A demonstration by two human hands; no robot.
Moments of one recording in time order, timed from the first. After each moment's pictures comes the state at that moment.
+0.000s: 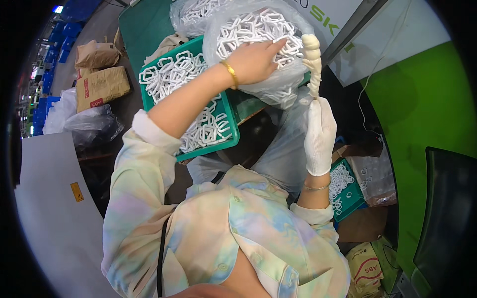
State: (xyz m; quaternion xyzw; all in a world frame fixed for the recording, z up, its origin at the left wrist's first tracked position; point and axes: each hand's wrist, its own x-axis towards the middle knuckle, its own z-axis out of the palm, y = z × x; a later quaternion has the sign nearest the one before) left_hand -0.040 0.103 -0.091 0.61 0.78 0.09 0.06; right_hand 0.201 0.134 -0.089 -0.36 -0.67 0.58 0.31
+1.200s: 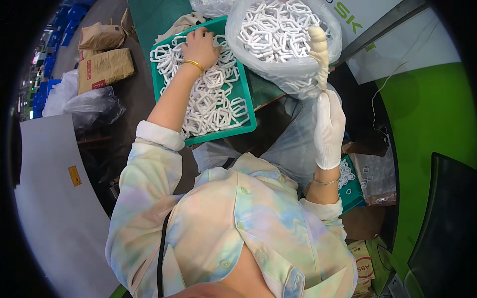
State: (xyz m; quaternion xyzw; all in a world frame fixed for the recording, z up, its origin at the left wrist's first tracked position) left_hand -0.133 -0.037 -0.165 0.34 0.93 0.04 -0.13; right_hand 0.187 0.105 -0.081 -0.34 -0.67 0.60 0.27
